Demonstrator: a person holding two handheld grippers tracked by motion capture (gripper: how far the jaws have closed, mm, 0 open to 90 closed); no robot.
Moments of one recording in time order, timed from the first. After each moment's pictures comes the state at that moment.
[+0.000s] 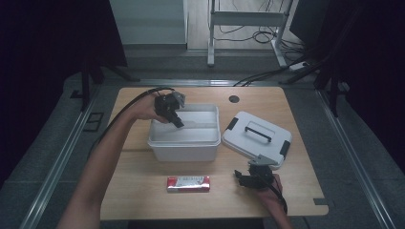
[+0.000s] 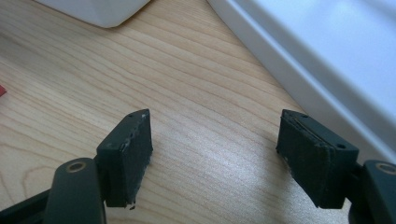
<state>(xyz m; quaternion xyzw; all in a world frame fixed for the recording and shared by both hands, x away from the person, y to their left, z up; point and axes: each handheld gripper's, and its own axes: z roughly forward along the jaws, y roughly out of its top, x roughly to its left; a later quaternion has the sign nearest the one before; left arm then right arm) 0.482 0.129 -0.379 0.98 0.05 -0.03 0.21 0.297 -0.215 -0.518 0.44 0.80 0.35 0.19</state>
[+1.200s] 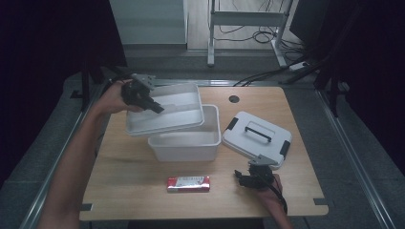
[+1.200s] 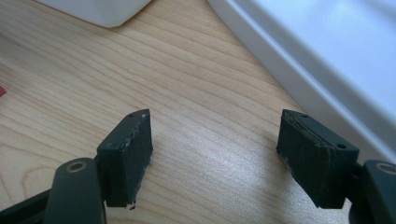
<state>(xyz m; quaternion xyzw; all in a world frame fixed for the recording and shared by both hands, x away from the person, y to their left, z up) 0.451 0.217 -0.304 0.95 0.10 0.04 0.29 0.297 -0.215 -0.518 0.44 0.80 0.35 0.20</state>
